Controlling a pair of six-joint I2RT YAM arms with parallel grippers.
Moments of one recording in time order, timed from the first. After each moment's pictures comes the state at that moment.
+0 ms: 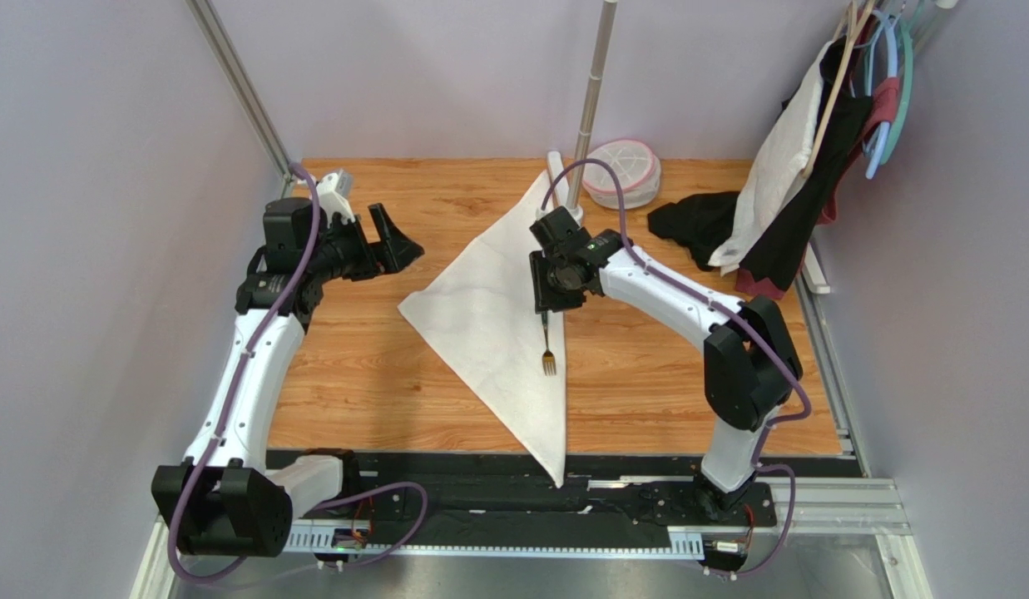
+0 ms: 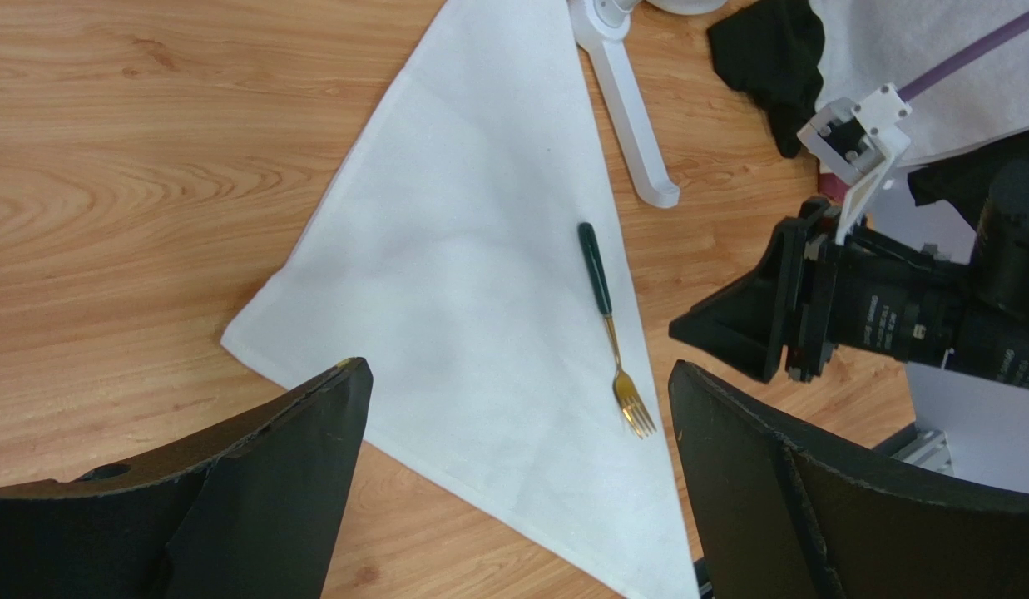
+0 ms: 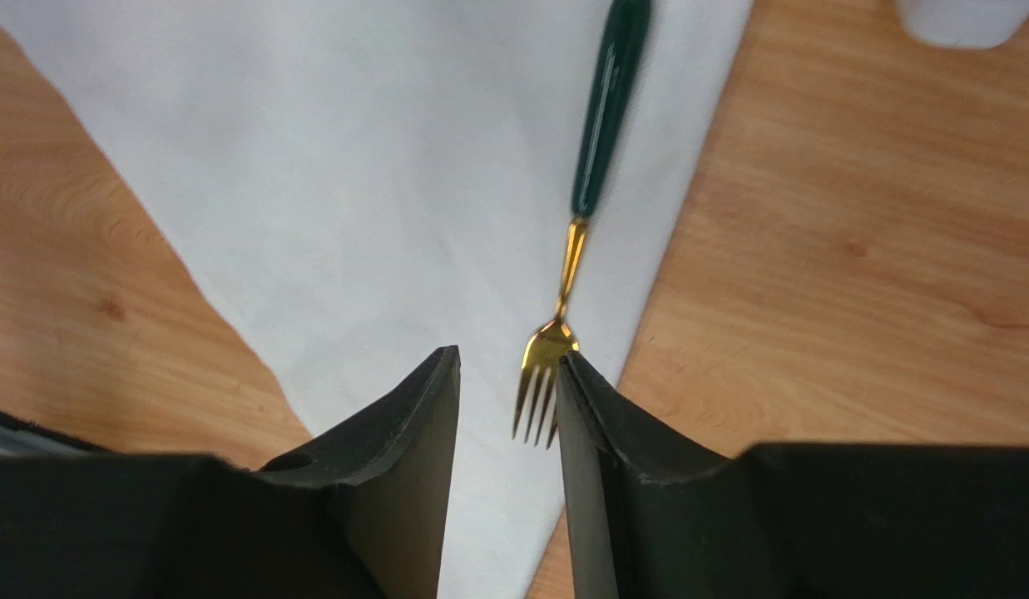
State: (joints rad) left arm -0.02 1.12 1.08 -0.46 0.49 -0.35; right arm 0.70 1.78 1.45 -0.72 0.03 0.51
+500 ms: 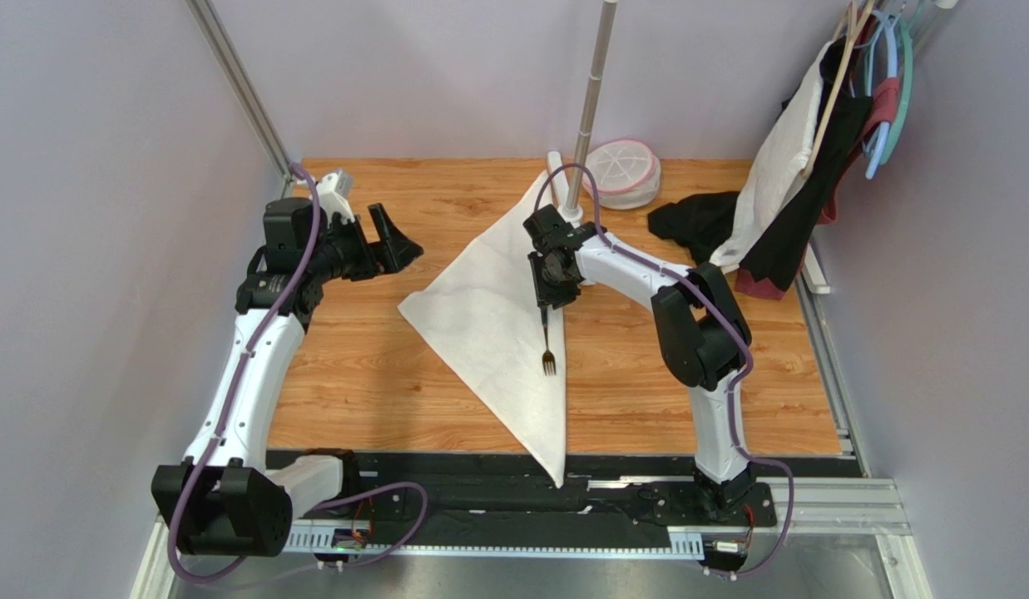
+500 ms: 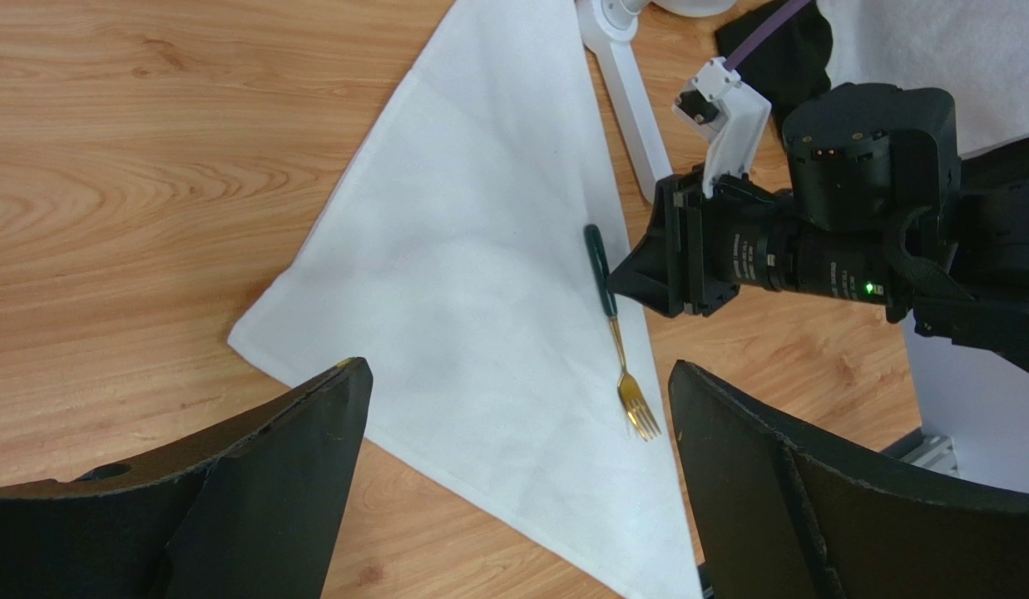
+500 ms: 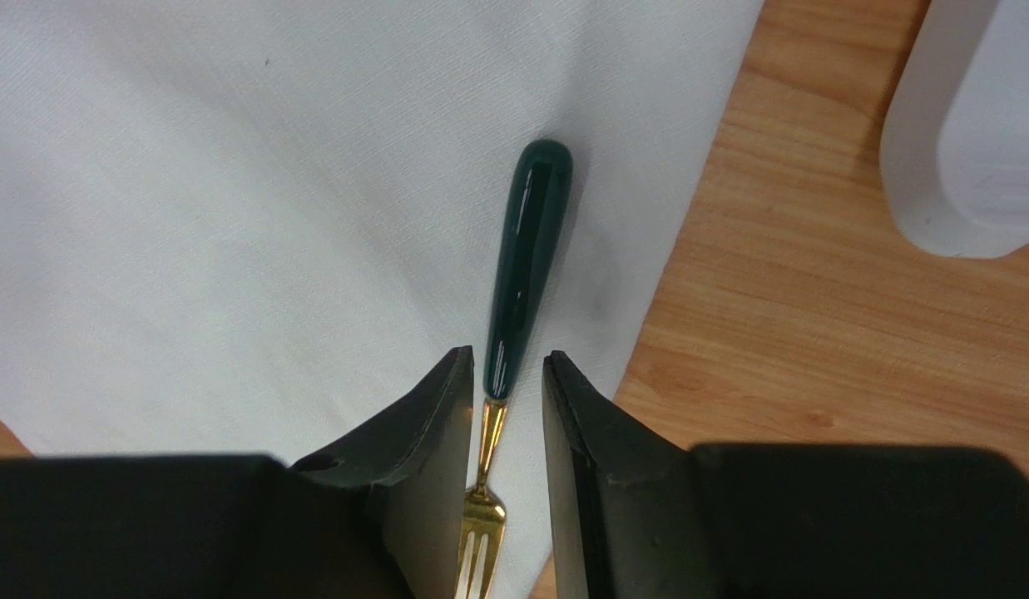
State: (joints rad) left arm -0.02 1.13 1.08 -0.46 0.48 -0.35; right arm 0.61 2.08 1.60 -0.70 0.05 0.41
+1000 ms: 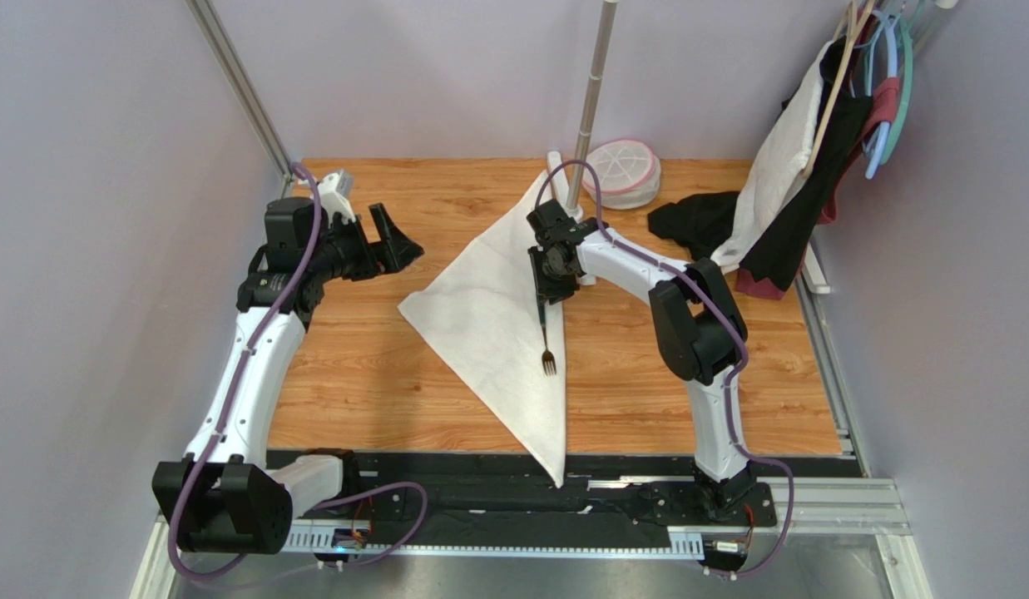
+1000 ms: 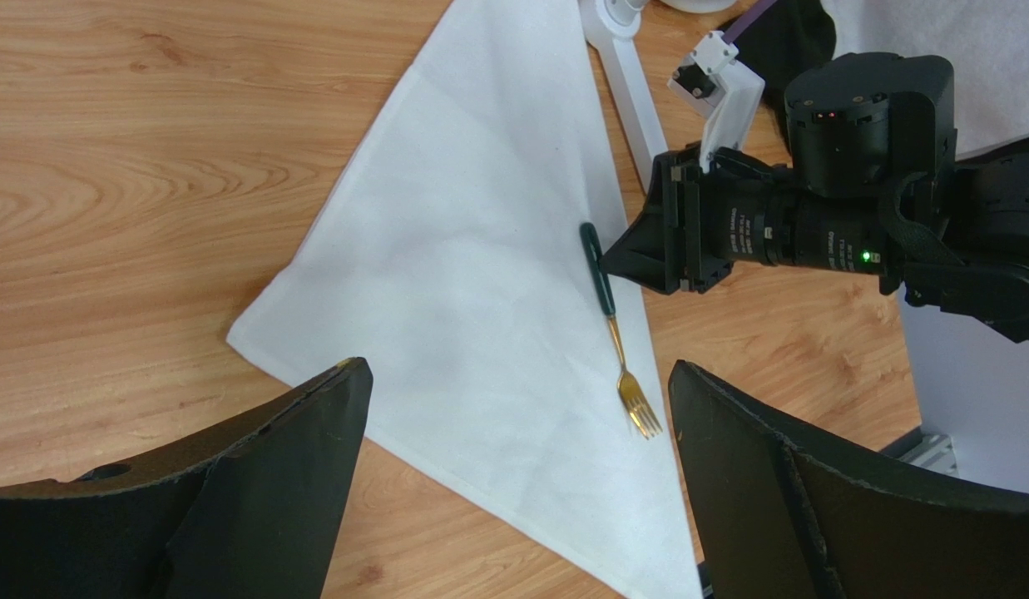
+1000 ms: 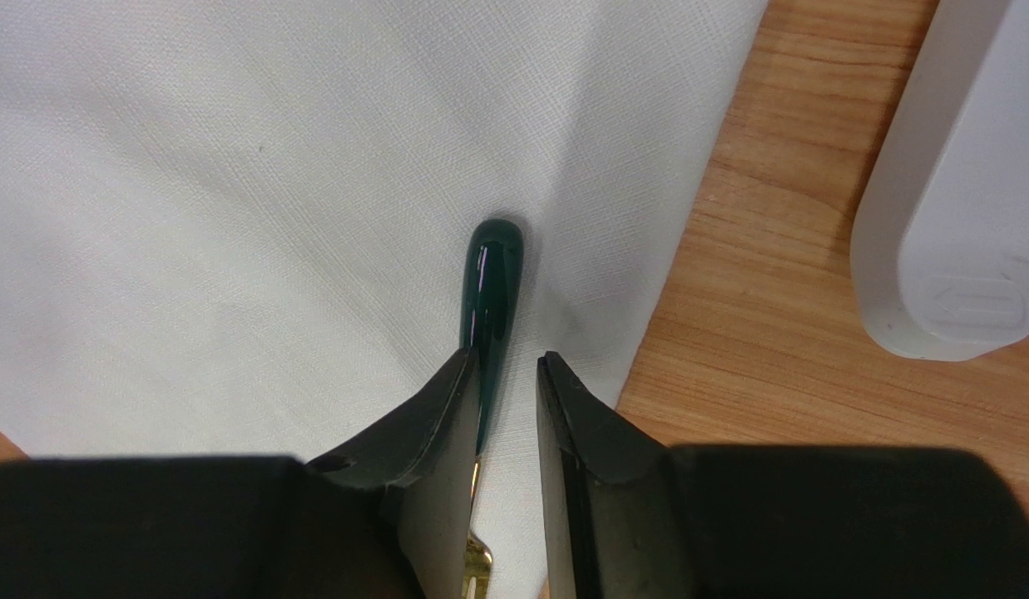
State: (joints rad) left arm -0.02 1.13 1.08 -0.46 0.48 -0.35; right arm 0.59 2.12 1.64 -0.67 0.00 0.40
